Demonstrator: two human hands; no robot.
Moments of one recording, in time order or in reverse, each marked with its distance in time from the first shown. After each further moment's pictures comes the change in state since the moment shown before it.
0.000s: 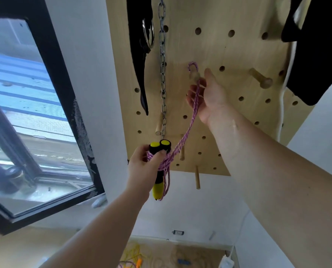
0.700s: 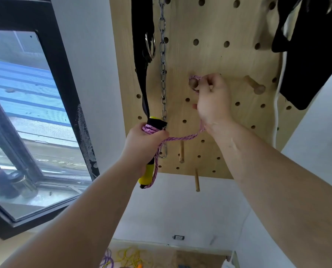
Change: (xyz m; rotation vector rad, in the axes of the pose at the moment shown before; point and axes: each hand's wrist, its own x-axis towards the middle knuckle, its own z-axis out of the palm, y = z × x) left_hand 0.008 0.082 -0.004 0.161 -0.076 0.014; right_hand -0.008 0.005 -0.006 -0.577 0.087 -0.596
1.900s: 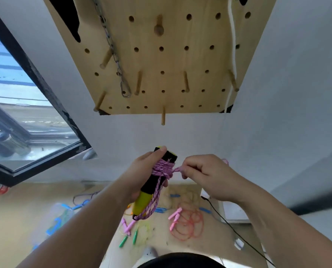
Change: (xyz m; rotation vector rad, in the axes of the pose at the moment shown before) left_hand -0.180 -0.133 0.106 -0.168 -0.411 -0.512; right_hand -0.249 0.092 -0.230 -0.424 -0.930 0.222
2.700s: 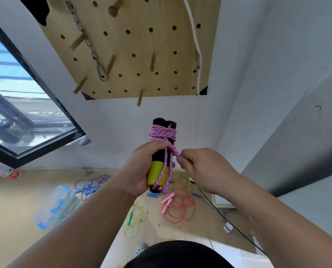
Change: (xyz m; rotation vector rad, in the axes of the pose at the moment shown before) left_hand -0.048 -0.043 0.138 -0.258 0.033 -0.024; right_hand -0.104 0.074 -0.024 -0.249 0.077 0.001
